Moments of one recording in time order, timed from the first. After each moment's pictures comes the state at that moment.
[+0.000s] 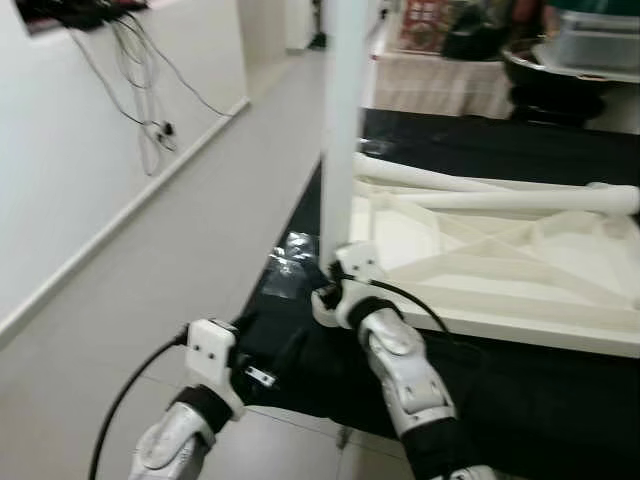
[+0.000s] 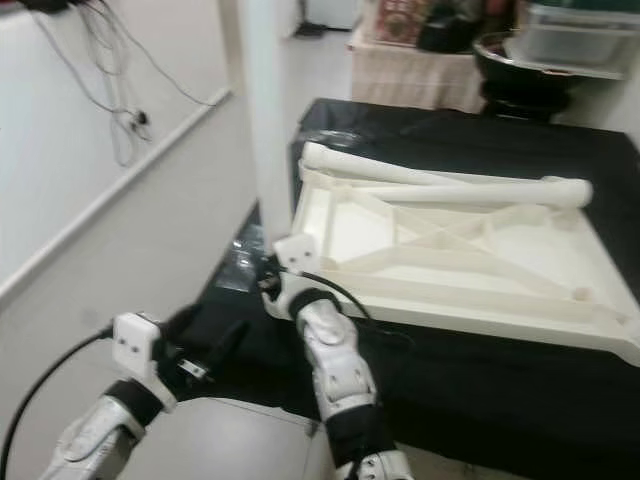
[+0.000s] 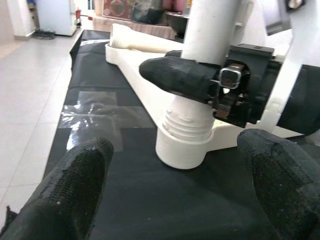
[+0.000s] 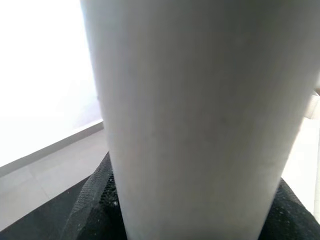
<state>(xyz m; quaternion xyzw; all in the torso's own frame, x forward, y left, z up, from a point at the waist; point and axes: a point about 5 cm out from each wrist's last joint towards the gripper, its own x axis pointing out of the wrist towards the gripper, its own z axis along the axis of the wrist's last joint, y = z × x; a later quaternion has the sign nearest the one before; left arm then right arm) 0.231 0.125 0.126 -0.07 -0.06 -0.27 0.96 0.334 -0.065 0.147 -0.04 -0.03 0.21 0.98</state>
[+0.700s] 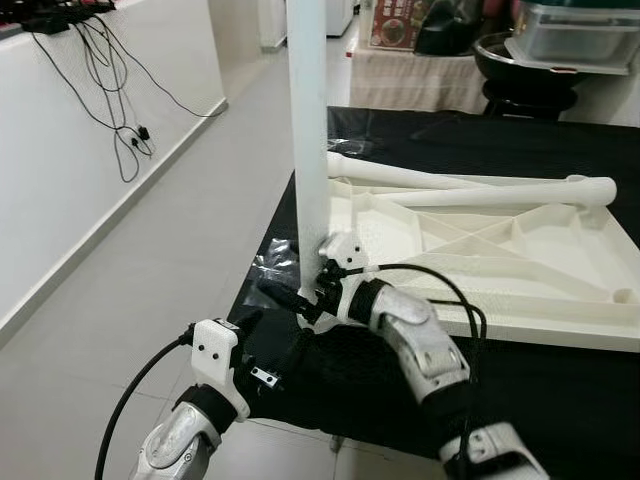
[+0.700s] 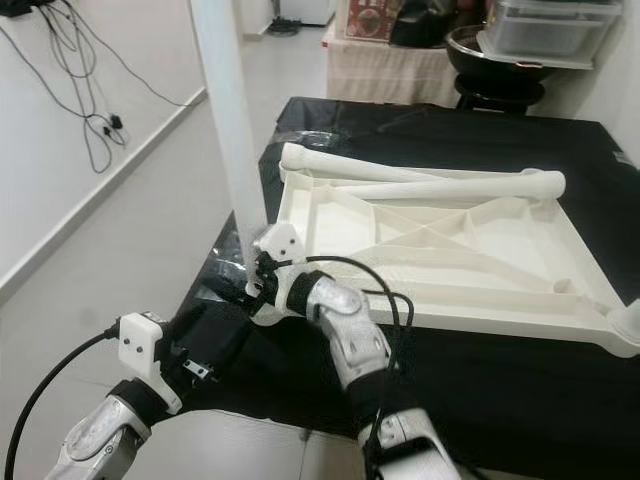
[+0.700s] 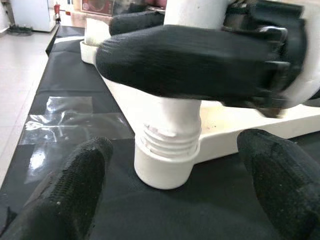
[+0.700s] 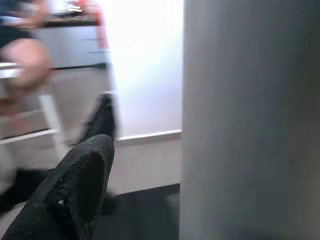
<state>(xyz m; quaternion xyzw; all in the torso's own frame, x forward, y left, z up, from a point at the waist) 0.234 0.123 0.129 -0.07 -0.06 -0.27 0.96 0.338 -0.053 0.178 -0.05 -0.04 0.55 0.83</state>
